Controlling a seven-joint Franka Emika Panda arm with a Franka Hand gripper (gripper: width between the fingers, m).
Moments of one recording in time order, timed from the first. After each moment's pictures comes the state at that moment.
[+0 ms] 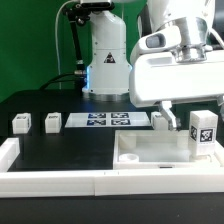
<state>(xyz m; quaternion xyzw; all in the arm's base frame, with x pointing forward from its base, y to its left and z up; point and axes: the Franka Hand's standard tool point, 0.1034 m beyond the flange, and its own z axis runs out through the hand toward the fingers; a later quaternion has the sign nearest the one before) 0.604 0.111 0.080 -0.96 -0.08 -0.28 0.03</state>
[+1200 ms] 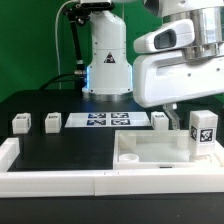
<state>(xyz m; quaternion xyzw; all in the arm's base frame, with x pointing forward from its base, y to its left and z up) 0.605 0.118 0.083 -0.99 -0.09 0.00 0.06</state>
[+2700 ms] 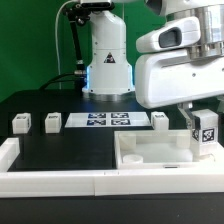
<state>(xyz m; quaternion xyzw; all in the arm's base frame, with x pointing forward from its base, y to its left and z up) 0.625 0.116 0.085 -1.00 -0.05 -0.06 0.06</state>
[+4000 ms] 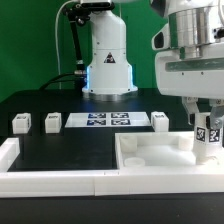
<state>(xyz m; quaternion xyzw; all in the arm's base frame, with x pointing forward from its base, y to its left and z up) 0.618 0.115 0.083 -0.82 0.57 -0.04 0.08</state>
